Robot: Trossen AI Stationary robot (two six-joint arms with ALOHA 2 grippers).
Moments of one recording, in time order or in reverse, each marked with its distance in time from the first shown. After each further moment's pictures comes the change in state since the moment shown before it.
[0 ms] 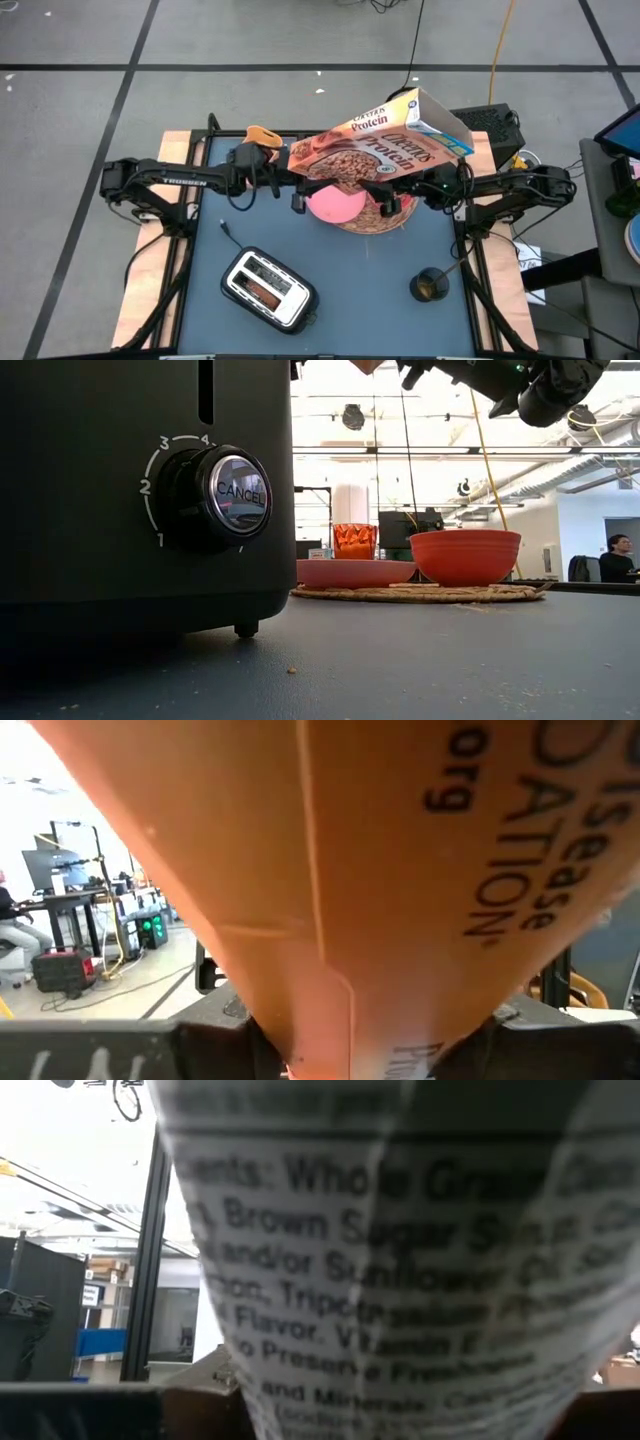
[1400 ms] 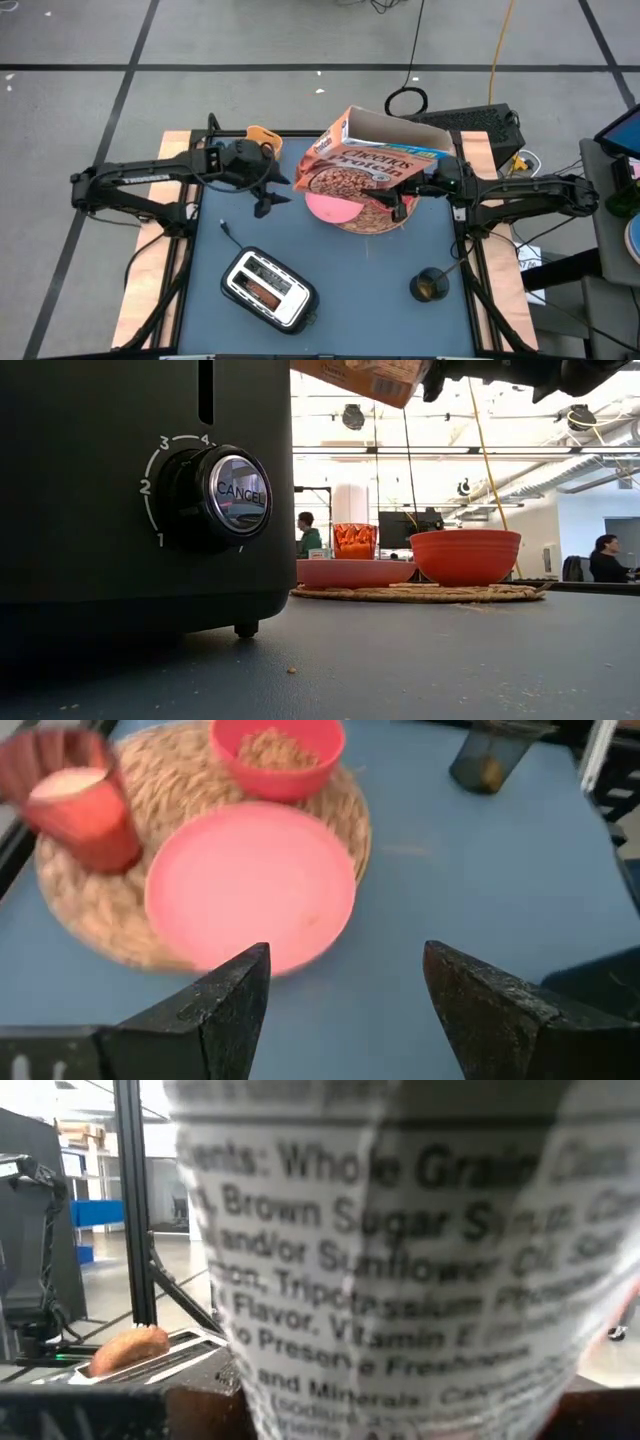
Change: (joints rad) left arm 0.103 -0.295 -0.002 -1.193 -0.009 -0.044; right arm 0.004 -0.305 -0.003 -0.674 0.005 -0.074
